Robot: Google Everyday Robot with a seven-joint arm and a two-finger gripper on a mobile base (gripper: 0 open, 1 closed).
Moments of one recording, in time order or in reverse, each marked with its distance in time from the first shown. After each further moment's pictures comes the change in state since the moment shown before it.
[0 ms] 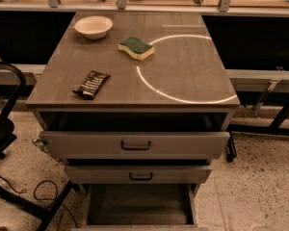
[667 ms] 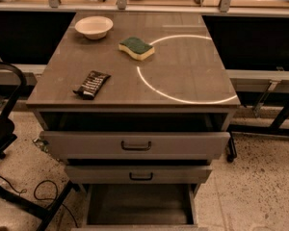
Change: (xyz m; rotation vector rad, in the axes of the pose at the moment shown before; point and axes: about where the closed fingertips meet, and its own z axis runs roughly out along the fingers) arm -0.029 -0.032 0.103 0.079 -0.047 -0.006
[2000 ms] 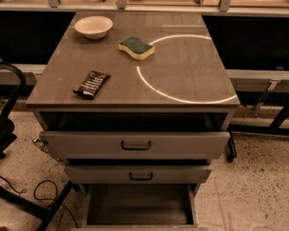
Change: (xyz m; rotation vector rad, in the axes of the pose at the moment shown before) arm -0.030 -0.056 0.050 0.179 -0.057 -0.143
